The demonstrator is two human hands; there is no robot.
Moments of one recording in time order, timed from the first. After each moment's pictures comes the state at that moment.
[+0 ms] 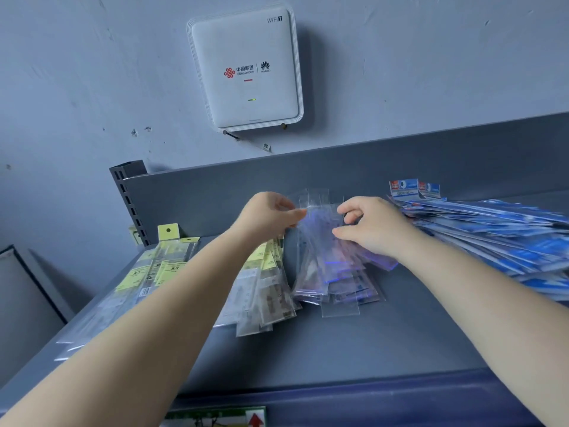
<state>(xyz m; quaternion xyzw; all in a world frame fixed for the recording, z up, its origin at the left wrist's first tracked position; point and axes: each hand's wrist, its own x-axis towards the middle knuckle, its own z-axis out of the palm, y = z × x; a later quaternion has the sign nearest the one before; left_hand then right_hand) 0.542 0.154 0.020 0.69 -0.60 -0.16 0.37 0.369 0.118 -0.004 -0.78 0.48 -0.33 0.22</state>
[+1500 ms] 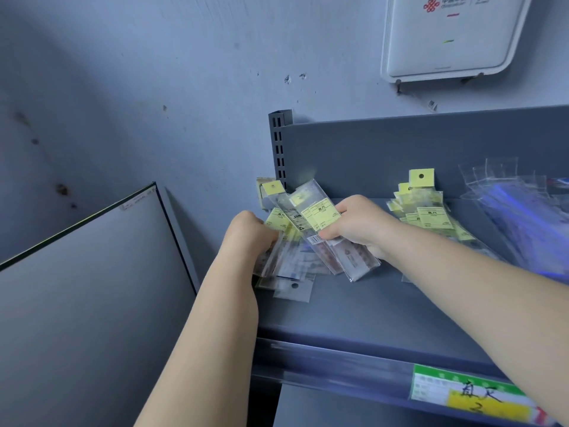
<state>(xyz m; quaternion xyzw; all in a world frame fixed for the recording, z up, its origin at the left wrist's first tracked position) 0.767 0.286 -0.028 0.86 -0.36 -0.15 0.34 0.619 0.209 -0.015 -0.77 0.44 -0.20 0.41</state>
